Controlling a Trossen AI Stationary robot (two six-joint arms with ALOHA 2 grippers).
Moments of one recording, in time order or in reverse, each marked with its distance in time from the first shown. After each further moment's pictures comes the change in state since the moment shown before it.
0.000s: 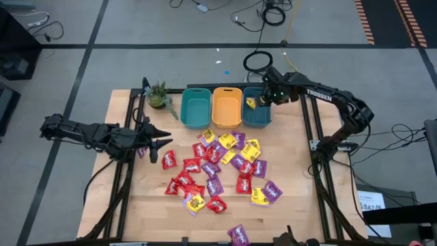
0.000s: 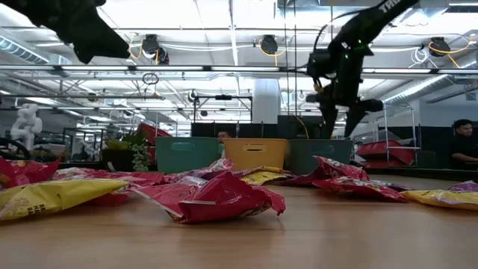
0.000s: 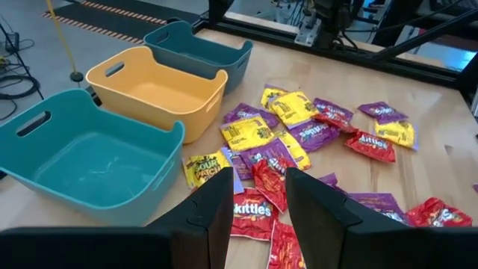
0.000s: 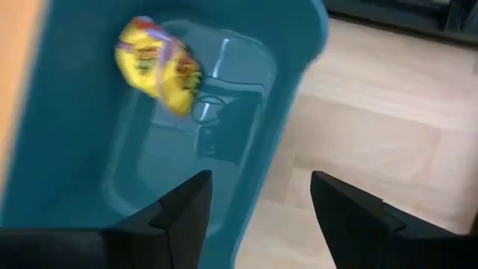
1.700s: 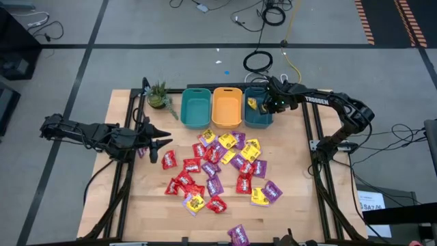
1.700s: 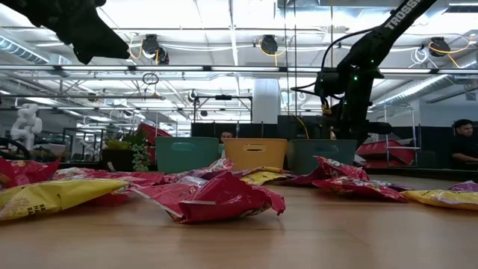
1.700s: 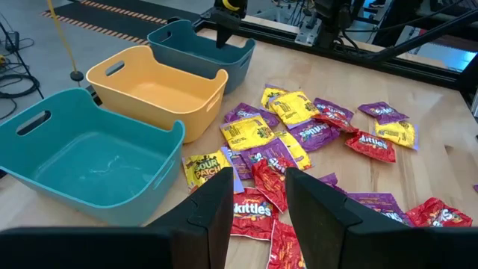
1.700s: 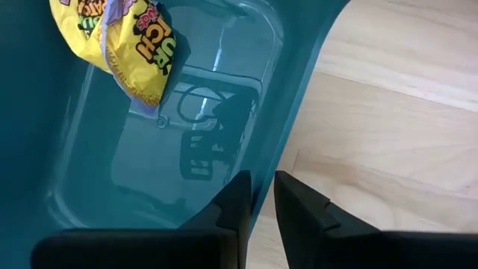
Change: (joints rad) left arm 0.000 0.000 0.000 -0.002 0.000 -0.005; right arm -0.015 0.000 -0.219 0.230 -0.025 -0.051
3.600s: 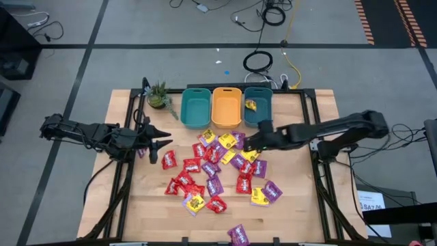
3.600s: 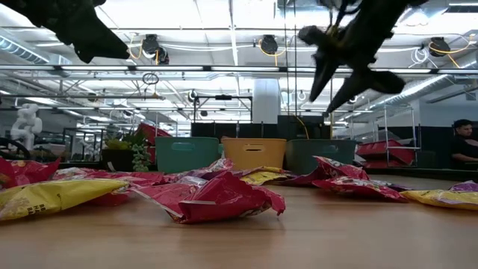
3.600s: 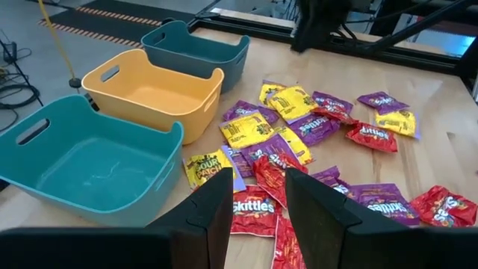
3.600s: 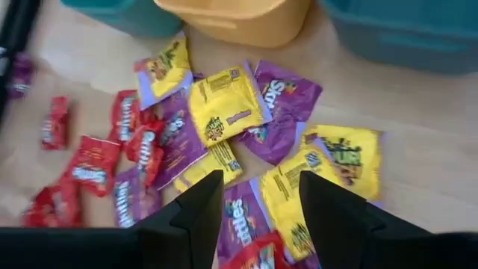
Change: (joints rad) left arm 0.000 0.002 0.000 -0.004 0.012 0.053; right arm 0.879 -0.176 0.024 0.027 0.318 0.814
